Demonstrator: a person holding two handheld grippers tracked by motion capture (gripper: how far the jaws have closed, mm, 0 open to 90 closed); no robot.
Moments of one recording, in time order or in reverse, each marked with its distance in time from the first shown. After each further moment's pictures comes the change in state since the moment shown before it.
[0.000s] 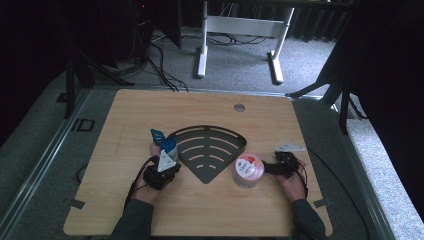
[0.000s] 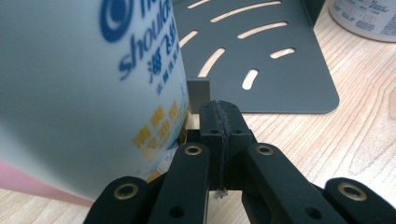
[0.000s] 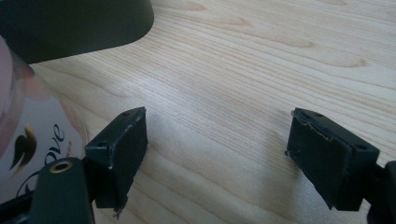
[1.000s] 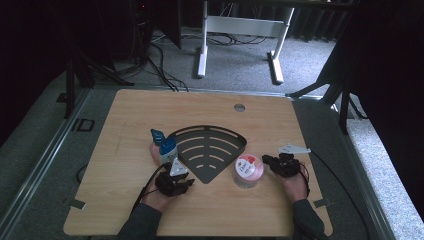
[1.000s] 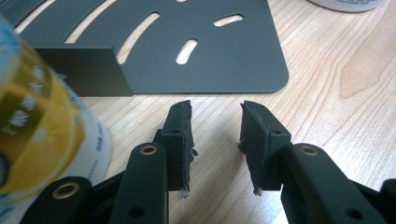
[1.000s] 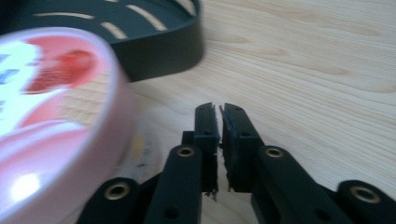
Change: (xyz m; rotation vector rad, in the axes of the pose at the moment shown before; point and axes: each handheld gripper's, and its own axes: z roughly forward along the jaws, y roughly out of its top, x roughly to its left) left arm -0.026 -0.005 0.027 0.084 -0.144 -0.019; right arm 0.010 0.004 -0.023 -0.087 0.153 0.011
